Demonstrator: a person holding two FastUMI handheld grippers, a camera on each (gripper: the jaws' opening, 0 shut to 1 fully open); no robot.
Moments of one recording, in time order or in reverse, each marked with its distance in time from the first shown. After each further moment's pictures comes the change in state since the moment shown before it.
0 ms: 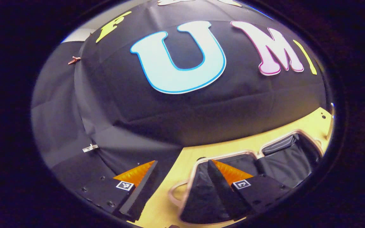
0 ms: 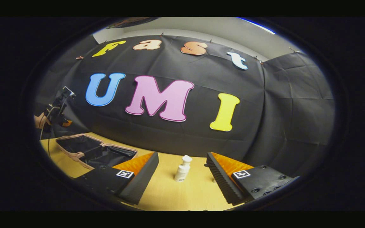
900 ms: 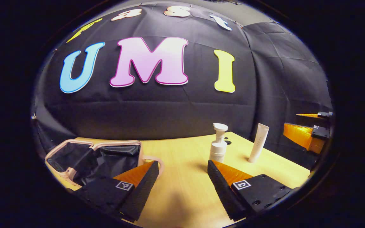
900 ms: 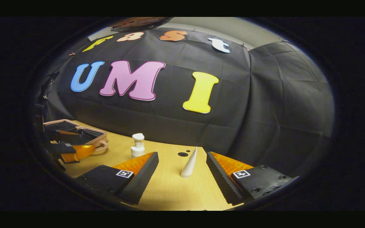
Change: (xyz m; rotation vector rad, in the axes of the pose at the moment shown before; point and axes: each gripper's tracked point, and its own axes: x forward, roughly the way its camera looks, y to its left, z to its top) left arm -0.188 -0.495 -0.004 -0.174 -0.060 -0.595; right arm 0.043 -0.139 -0.118 0.031 0.108 -0.032
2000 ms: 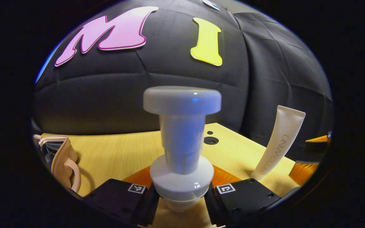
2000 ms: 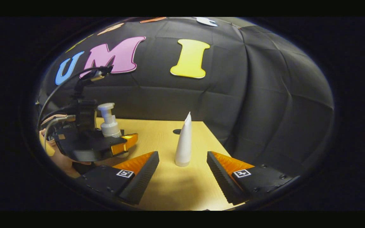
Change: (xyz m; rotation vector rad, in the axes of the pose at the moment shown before) left arm 0.189 -0.079 -0.038 0.040 0.082 -0.132; right arm 0.076 -0.013 -0.108 0.083 0.249 -0.022
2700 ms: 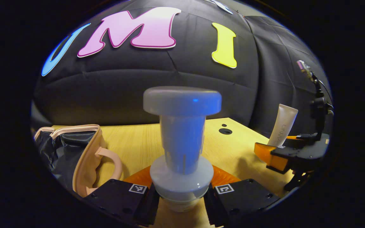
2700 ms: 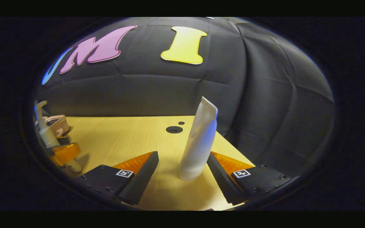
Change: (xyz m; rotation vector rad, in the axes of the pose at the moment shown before) left arm -0.077 0.068 -0.022 -0.047 0.045 0.088; right arm 0.090 -0.004 -0.019 0.078 0.061 -0.140
